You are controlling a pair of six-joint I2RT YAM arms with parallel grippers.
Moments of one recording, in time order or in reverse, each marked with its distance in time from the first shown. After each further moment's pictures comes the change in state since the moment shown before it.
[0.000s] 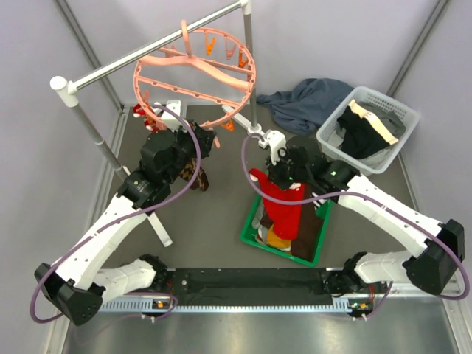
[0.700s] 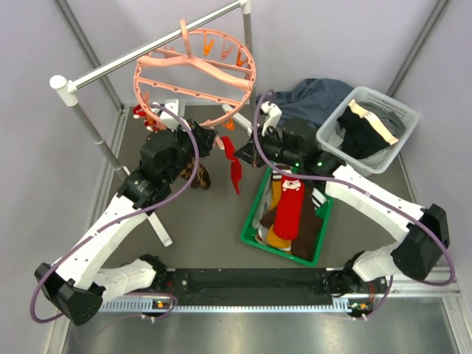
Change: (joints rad) left arm 0.000 0.001 0.000 0.021 0.008 -0.053; right arm 0.000 0.117 0.094 0.463 -0.195 0.521
